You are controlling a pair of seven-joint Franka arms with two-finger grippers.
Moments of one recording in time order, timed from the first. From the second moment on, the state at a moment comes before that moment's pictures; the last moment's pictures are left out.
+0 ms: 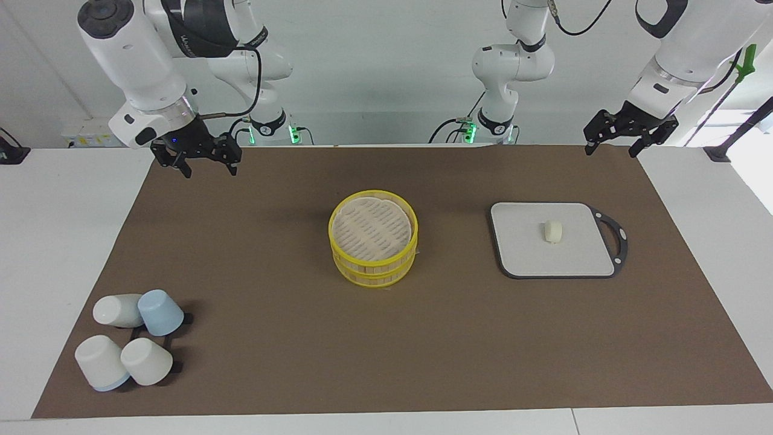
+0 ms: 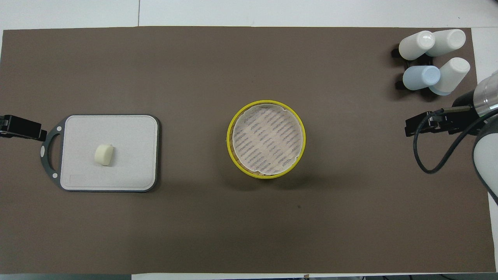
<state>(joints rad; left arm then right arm) -0.08 -0.04 0.08 -1.59 -0.01 1.49 0.14 0.02 -0.03 0.02 -1.71 0.02 1.59 0.02</state>
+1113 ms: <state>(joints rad) -0.08 -0.13 0.09 -2.20 -0.01 2.09 0.26 0.65 0.48 0.07 -1.38 -0.01 1.87 0.62</state>
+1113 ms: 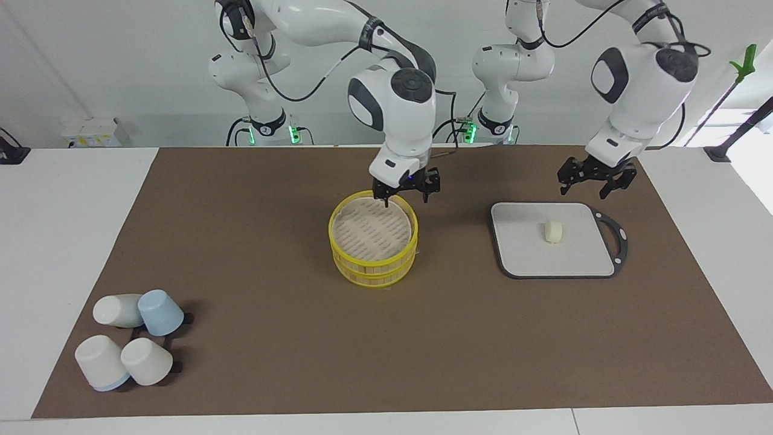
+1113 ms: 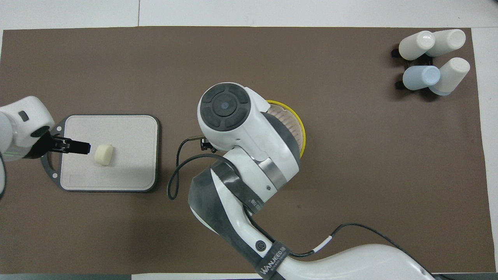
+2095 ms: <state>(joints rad) -0.08 0.04 0.08 -2.38 -0.01 2.46 0.35 0.65 0.52 0.06 -1.47 -0.01 1.98 0.63</state>
